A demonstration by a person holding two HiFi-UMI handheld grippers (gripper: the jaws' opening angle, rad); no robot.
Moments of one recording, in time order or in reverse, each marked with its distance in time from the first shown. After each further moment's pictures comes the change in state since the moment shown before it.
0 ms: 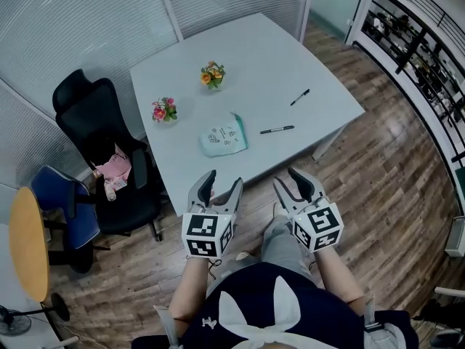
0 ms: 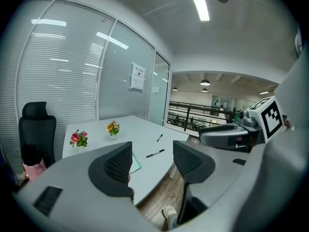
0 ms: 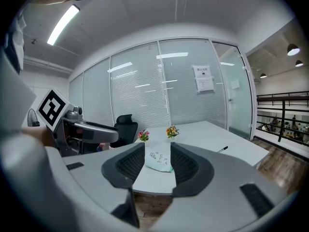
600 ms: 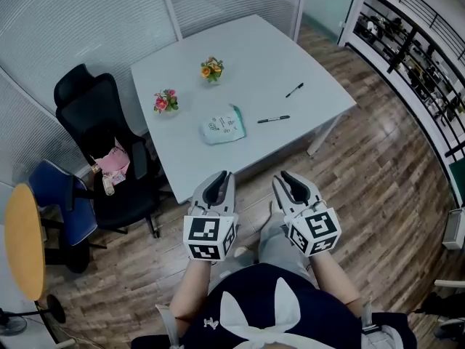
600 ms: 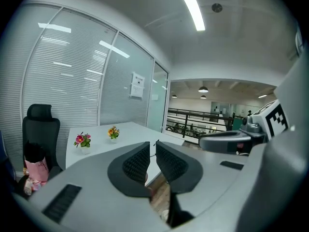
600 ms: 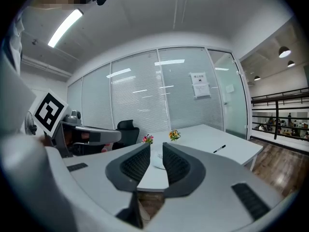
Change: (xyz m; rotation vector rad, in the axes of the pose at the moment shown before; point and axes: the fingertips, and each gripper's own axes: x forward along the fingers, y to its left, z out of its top) left arm -0.064 -0.025 -0.003 -0.007 -0.093 -0.007; right arm -0.052 0.055 -0.001 0.028 -0.072 -0.044
